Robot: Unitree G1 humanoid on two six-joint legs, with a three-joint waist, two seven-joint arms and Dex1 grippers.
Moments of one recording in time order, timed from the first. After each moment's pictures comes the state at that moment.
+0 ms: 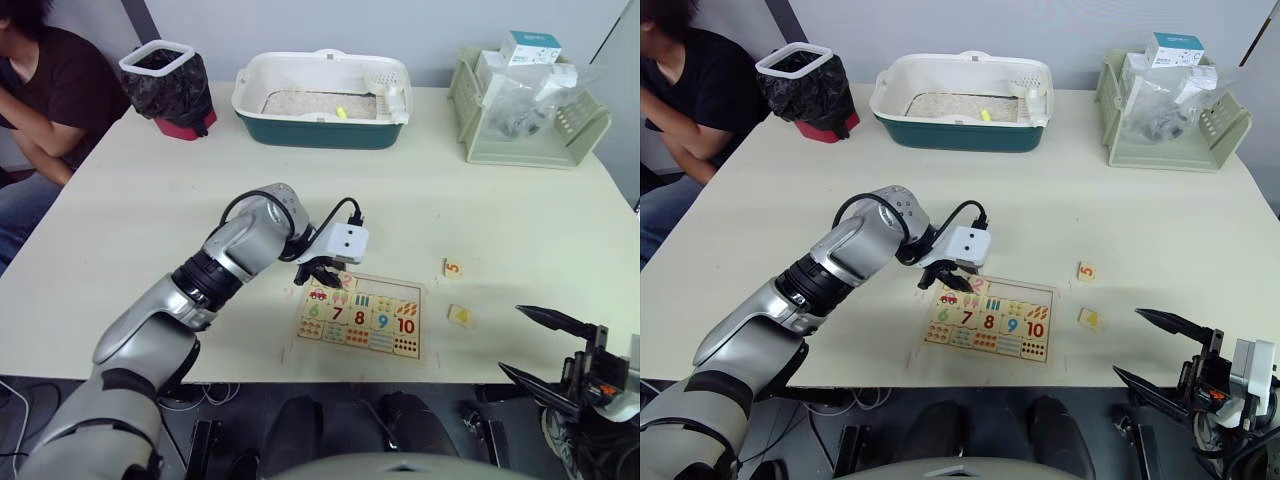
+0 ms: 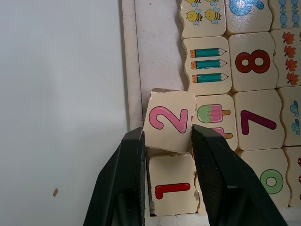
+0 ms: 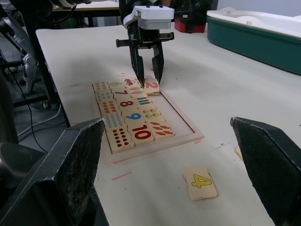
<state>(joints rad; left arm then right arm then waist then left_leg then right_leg) -0.92 0.60 -0.66 0.09 0.20 0.50 -1.48 0.48 -0.56 -0.42 -0.28 0.68 -0.17 1.33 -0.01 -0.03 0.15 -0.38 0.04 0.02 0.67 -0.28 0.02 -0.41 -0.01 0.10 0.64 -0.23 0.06</state>
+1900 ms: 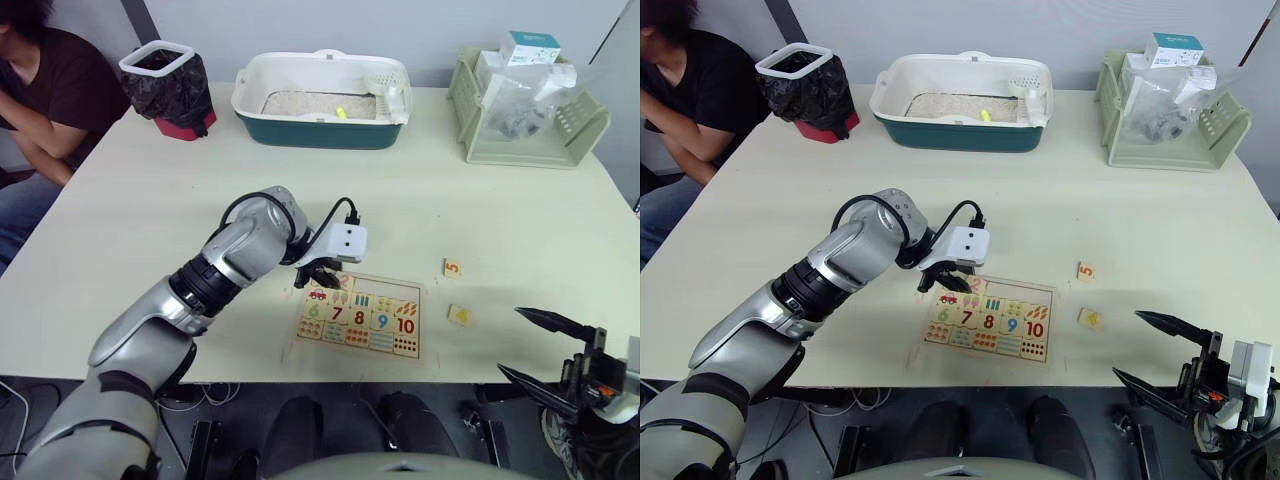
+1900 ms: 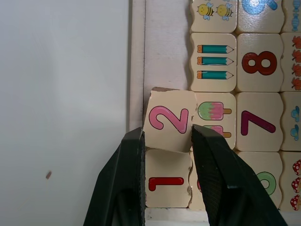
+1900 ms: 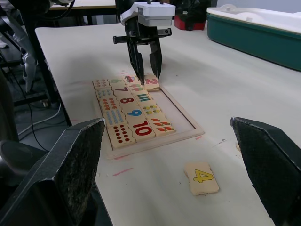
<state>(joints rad) -0.91 0.61 -0.68 0.01 0.21 0.66 -1.44 0.48 -0.56 -0.41 -0.26 0.68 -0.18 1.33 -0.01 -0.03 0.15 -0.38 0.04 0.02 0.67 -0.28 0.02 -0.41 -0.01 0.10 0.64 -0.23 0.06</state>
